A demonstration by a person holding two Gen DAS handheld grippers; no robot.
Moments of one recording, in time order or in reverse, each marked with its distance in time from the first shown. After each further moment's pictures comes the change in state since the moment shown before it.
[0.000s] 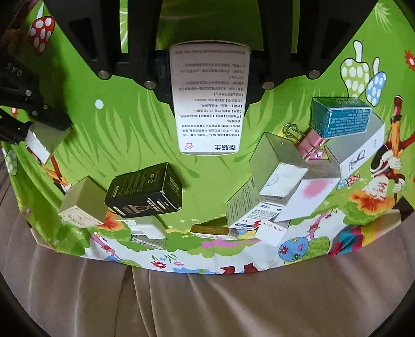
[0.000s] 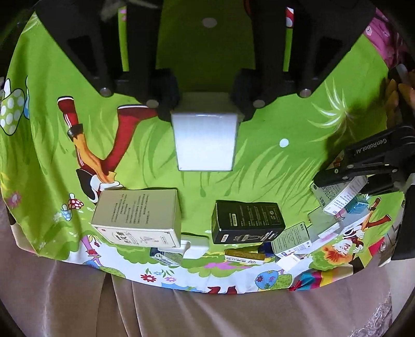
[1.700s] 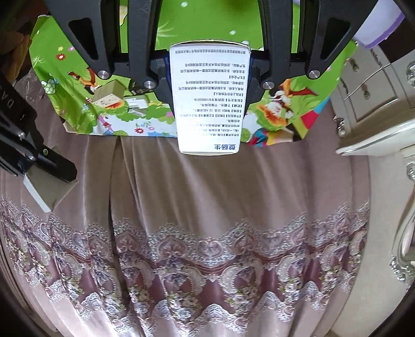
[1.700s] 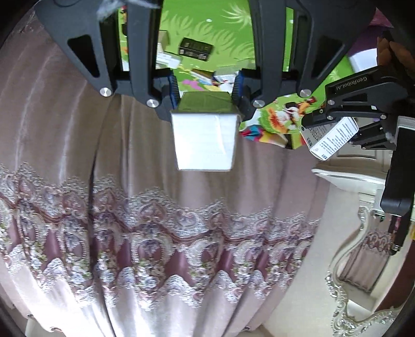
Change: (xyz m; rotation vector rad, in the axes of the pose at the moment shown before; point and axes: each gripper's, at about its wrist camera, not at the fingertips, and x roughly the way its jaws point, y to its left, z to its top) left arm -0.279 0.026 -0.079 -0.159 -0.667 0.197; right arm -0.260 0.153 -0.012 -0.290 -0.895 -0.029
